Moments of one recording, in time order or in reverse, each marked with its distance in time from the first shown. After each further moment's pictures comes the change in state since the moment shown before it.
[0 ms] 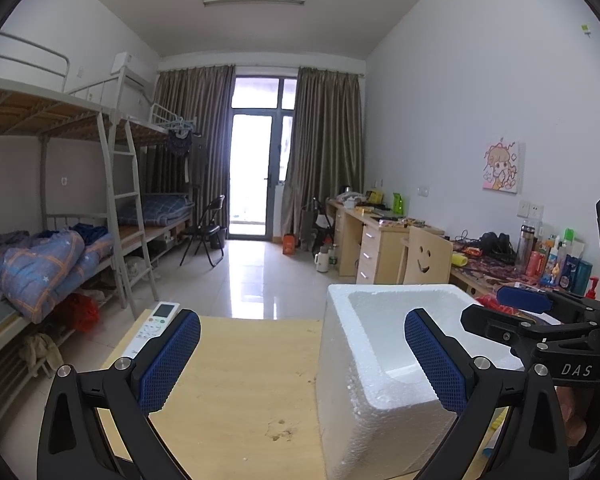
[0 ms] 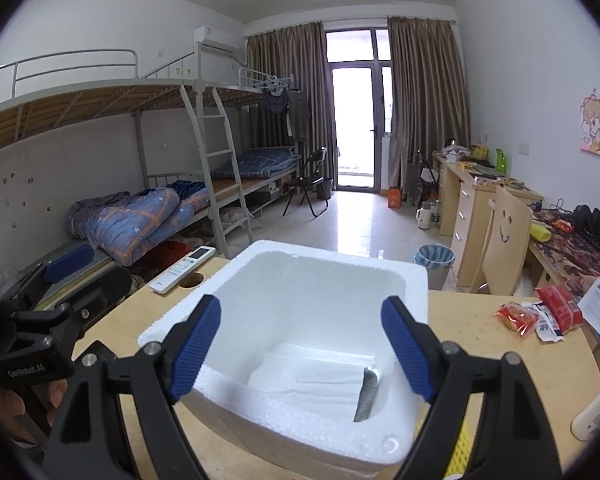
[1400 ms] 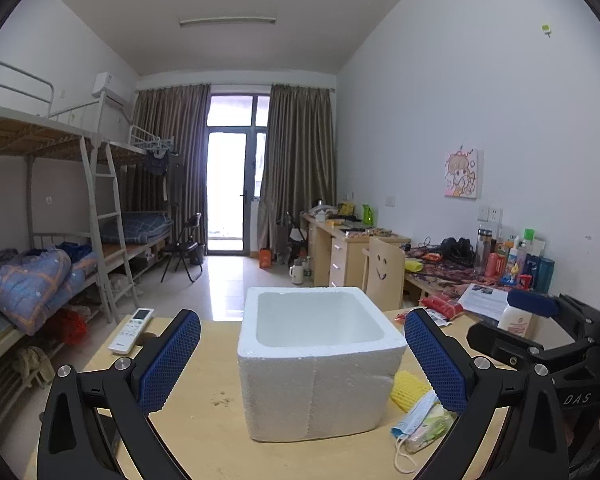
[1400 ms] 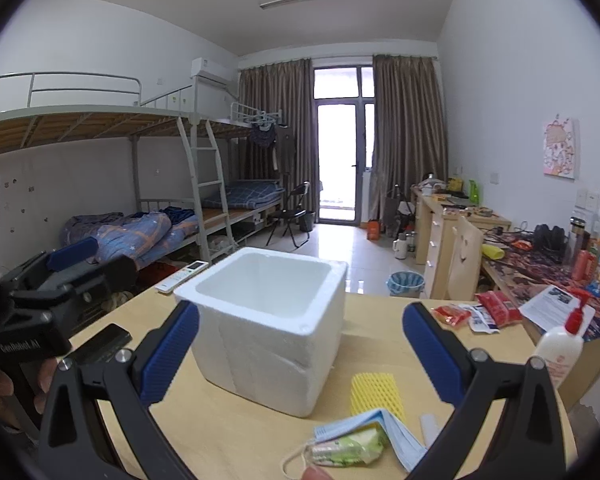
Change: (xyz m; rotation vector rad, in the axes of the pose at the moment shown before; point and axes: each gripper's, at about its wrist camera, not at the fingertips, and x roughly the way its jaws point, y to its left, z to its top) left arm -0.095 -0.076 -0.001 0.038 -0.054 -0.075; right arm -0.122 -0.023 -0.040 -0.025 -0.132 -0.074
